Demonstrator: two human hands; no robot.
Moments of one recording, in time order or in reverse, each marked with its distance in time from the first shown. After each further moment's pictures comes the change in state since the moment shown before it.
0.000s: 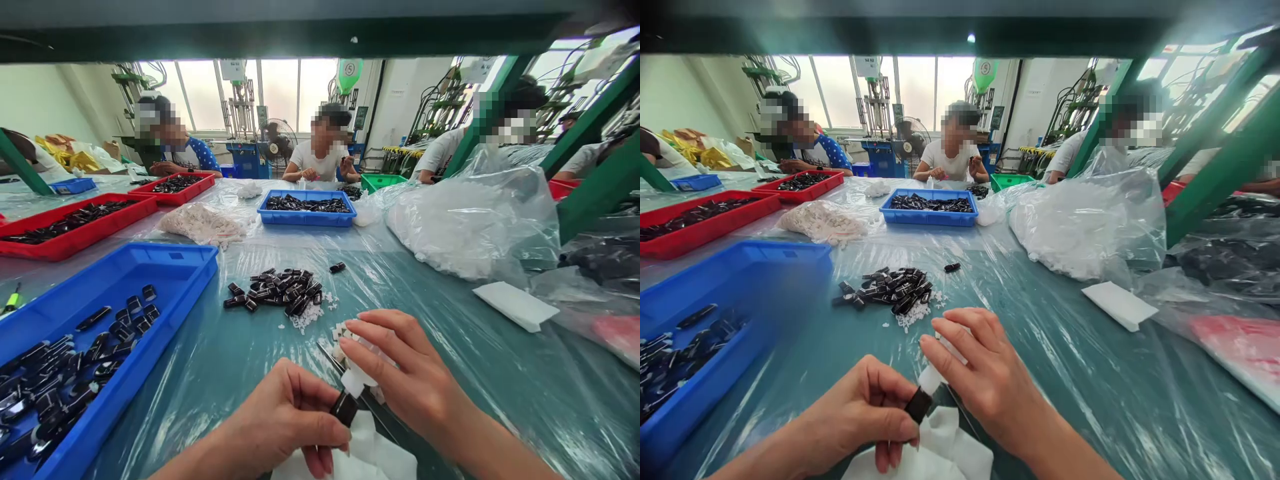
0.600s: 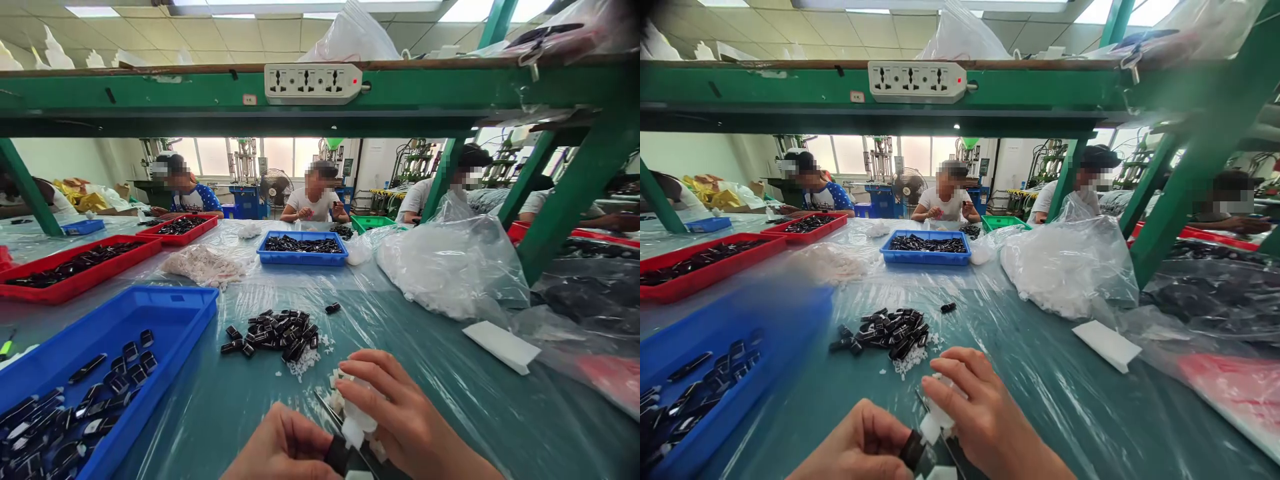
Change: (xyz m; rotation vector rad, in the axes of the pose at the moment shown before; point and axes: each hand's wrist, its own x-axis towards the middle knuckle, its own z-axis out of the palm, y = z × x) left_hand 0.004 0.007 -0.001 -0.054 -0.088 0.131; right_hand 0.002 0.006 0.000 0.100 0.063 0.045
